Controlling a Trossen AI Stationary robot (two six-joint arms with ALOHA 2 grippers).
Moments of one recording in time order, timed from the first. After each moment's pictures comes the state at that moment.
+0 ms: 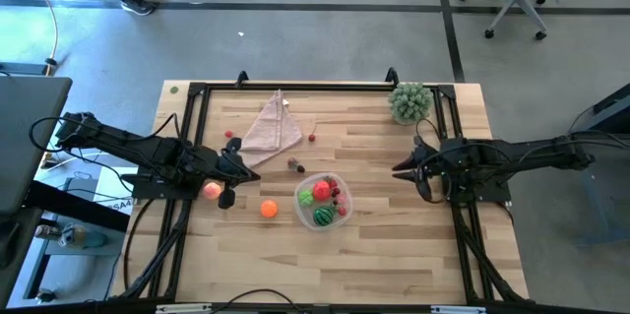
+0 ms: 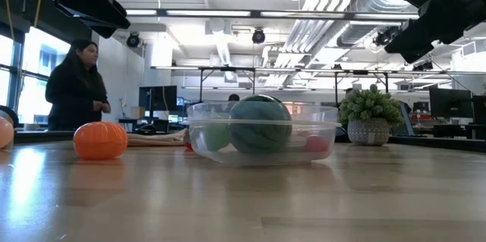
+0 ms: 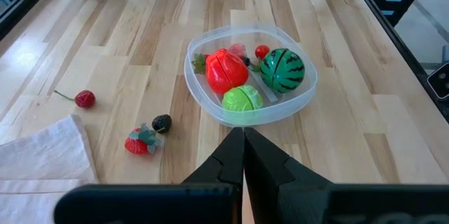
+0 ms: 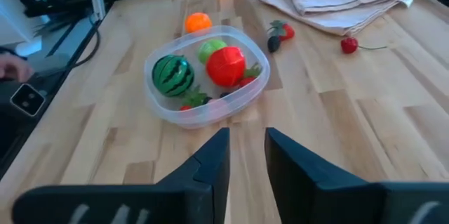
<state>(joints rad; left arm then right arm) -0.13 0.73 0.52 -0.35 -0.20 -0.16 0.07 0.45 0.35 -0.34 0.01 0.19</state>
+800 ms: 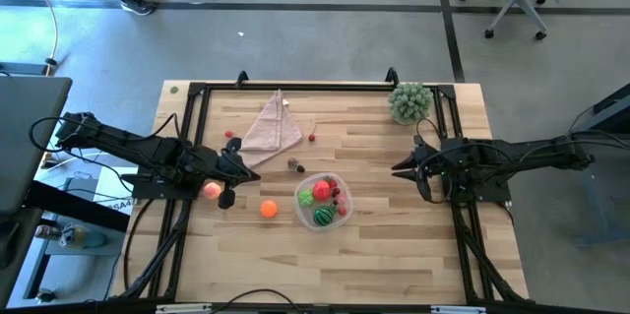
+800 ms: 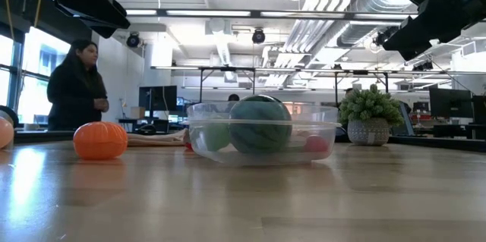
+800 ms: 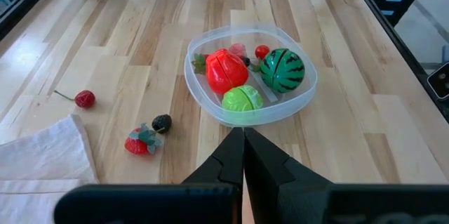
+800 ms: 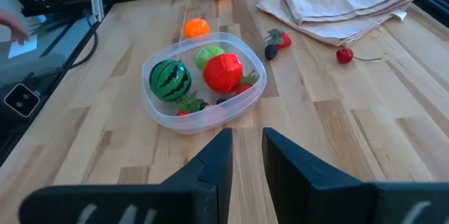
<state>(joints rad) -0.13 0.73 0.52 -0.35 -0.20 -0.16 0.07 0.45 0.35 -0.33 0.02 0.16</state>
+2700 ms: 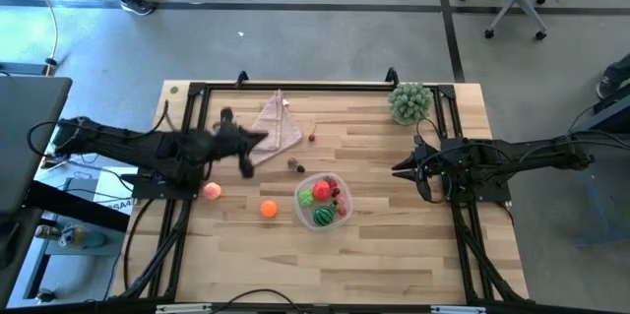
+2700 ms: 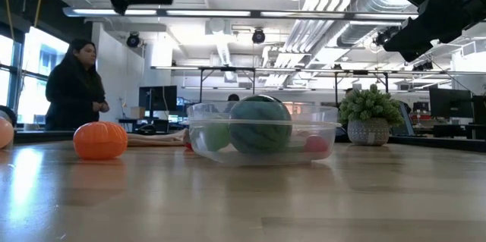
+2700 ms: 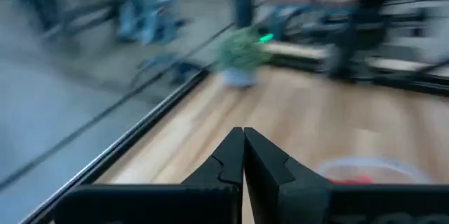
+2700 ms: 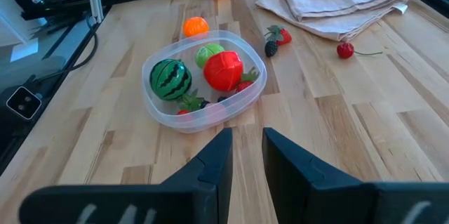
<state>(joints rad) 0.02 0.81 0.61 -0.09 -0.56 -0.11 0.07 0.45 0.35 -0.33 0.02 0.18</state>
